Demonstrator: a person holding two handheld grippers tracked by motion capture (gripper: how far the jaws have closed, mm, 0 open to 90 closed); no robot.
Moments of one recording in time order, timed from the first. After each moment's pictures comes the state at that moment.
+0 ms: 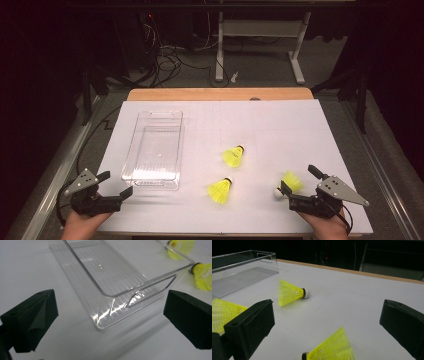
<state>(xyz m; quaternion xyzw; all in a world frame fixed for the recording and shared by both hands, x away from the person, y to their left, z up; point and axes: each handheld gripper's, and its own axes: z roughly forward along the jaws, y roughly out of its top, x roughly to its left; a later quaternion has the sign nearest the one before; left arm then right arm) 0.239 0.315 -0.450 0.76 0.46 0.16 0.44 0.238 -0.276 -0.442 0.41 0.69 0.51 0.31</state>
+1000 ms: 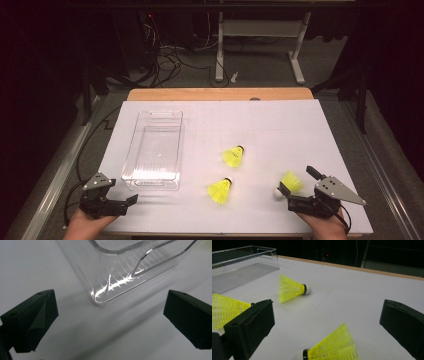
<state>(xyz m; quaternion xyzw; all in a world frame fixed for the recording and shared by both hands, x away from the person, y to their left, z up) 0.248 0.304 -0.464 0.80 0.47 0.12 0.35 0.239 -0.274 -0.446 0.41 0.70 0.50 0.30</state>
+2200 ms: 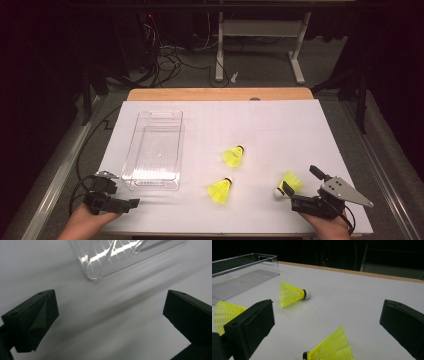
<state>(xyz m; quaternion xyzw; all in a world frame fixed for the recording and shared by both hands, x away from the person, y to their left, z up) 0.264 0.294 -0.454 0.82 0.52 0.01 0.24 0.236 -0.280 -0.440 0.42 0.69 0.52 0.30</state>
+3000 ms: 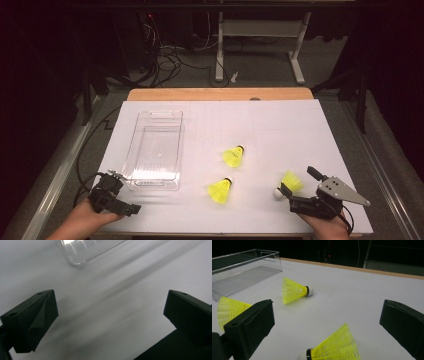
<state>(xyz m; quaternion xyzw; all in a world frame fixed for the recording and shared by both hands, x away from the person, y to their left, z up) 0.270 0.279 -0.447 0.85 0.50 -0.04 0.16 0.236 -0.277 -0.442 0.42 0.69 0.51 0.29</state>
